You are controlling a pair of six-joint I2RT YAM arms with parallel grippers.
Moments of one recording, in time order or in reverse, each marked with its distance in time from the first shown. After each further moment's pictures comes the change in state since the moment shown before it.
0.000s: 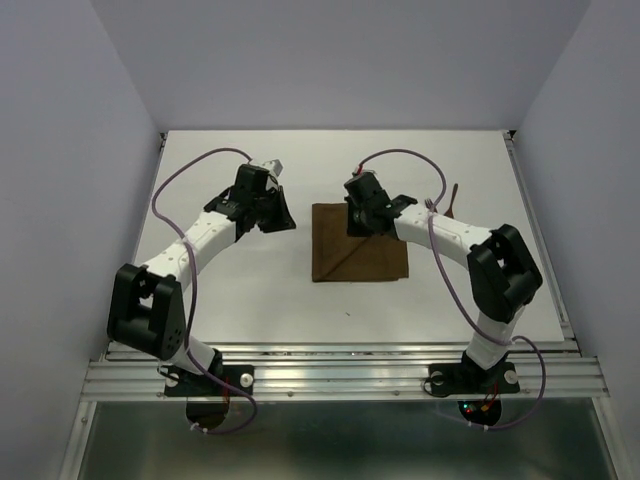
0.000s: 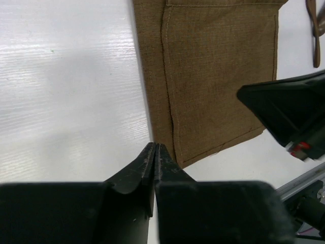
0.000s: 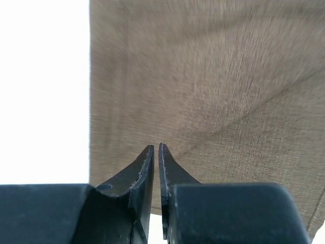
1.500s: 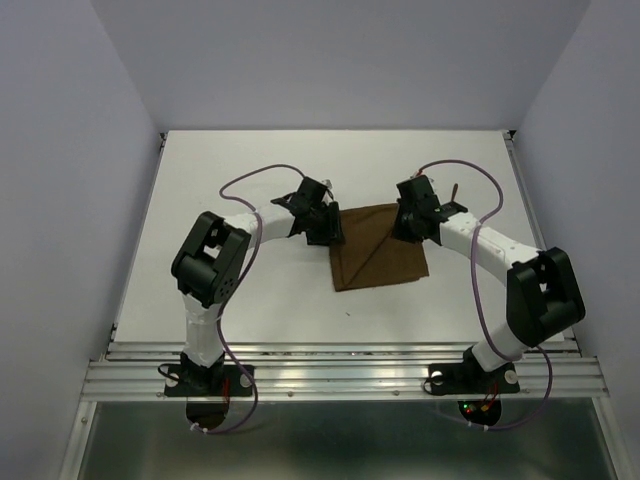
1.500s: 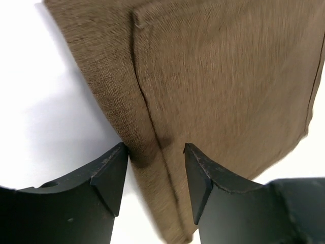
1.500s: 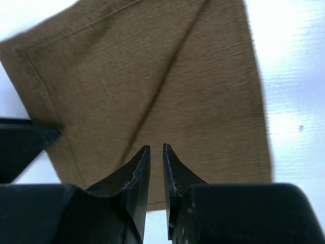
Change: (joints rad) left arm -0.192 0.486 0.191 0.161 -0.017 -0.150; right arm -0.230 -0.264 -0.245 -0.050 0.011 0.059
